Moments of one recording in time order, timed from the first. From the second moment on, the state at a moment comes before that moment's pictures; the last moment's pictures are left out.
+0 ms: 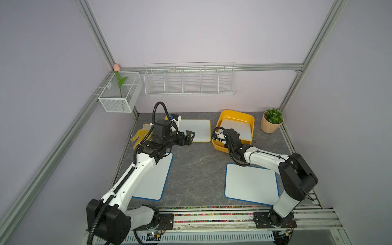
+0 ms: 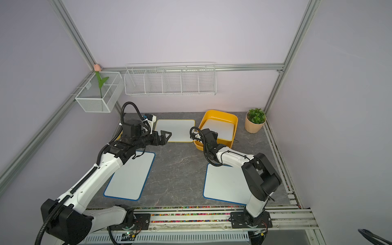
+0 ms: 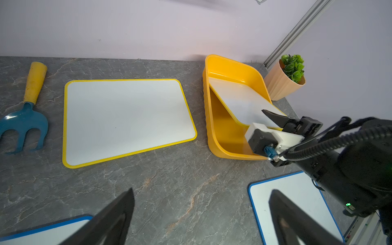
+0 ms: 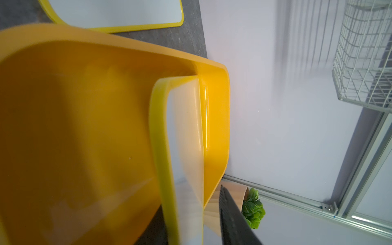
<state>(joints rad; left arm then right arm) -0.39 1.23 1.11 -0.39 0.27 -0.27 0.64 1.72 1.05 0.09 0.60 -1.00</state>
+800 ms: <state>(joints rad) -0.39 1.24 1.09 -0.39 0.28 -0.28 0.62 1.78 1.06 0.04 0.54 -0.86</state>
